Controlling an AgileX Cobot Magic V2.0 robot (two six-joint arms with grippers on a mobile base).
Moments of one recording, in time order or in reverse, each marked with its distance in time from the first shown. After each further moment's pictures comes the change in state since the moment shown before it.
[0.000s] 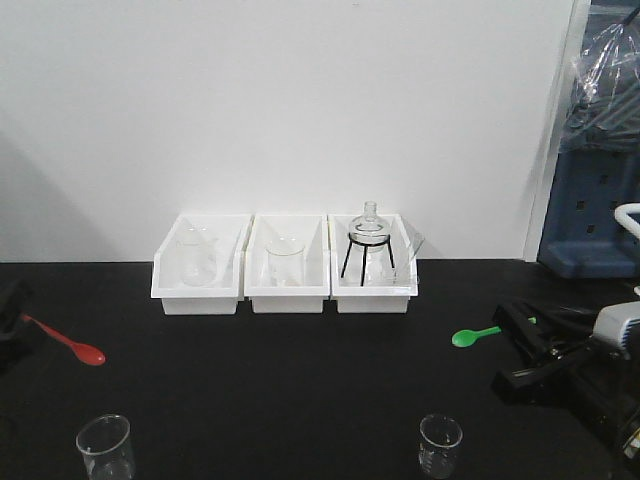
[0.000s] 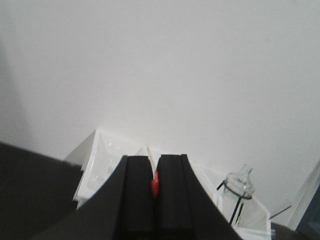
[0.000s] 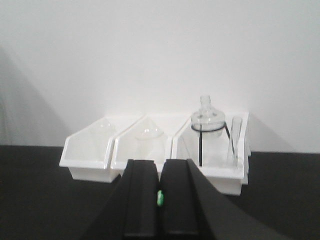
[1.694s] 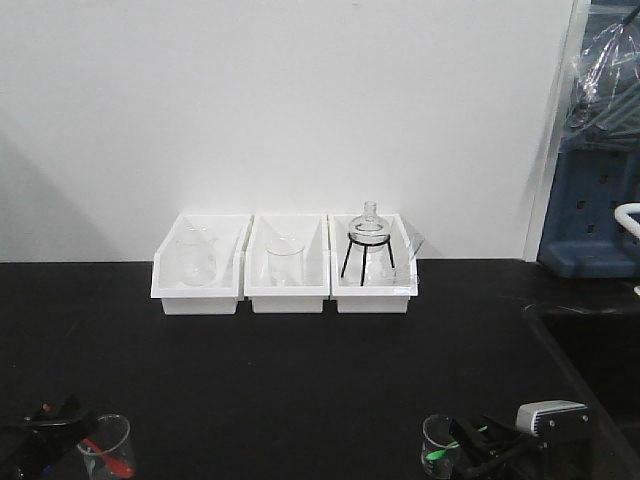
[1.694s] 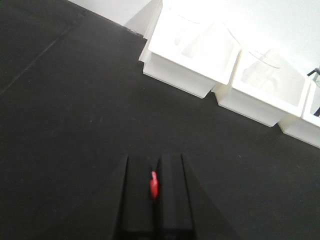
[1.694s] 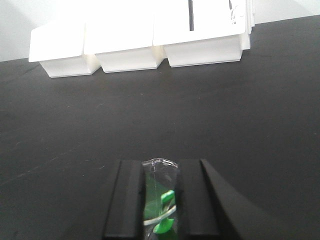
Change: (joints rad) left arm 0.000 0.435 -0.003 -0.042 -0.001 -0.003; right arm 0.000 0.536 -0.005 0.005 -0.207 -0.070
